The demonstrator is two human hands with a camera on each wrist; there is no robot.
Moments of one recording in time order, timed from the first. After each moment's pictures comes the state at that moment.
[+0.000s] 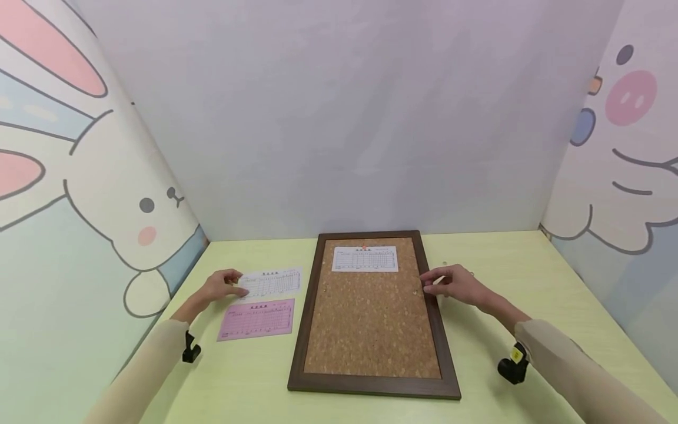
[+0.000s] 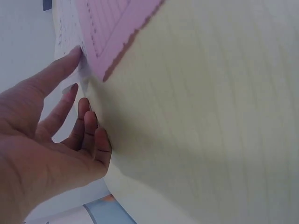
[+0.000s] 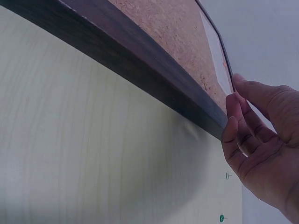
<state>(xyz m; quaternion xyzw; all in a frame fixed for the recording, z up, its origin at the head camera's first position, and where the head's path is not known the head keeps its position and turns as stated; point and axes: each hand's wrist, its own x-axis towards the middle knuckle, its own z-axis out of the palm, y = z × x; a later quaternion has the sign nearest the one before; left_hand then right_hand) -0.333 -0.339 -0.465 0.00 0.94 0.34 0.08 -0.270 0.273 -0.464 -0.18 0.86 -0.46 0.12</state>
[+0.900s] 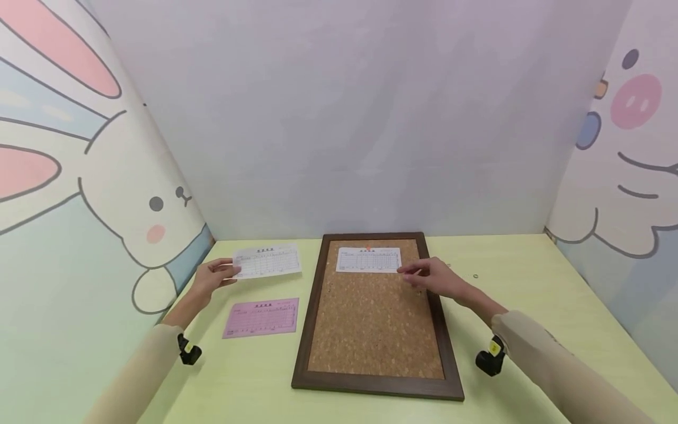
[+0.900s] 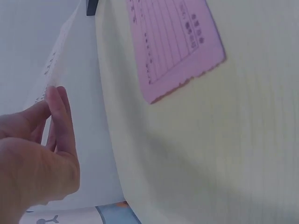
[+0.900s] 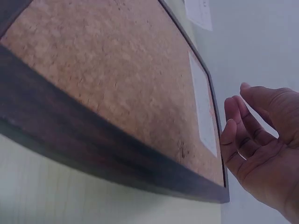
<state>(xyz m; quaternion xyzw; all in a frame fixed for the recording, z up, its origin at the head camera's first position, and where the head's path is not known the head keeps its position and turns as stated) -0.317 -0.339 -0.439 -0.08 0.79 0.61 0.00 -0.280 0.224 -0.439 -0.20 0.85 -0.48 0.12</state>
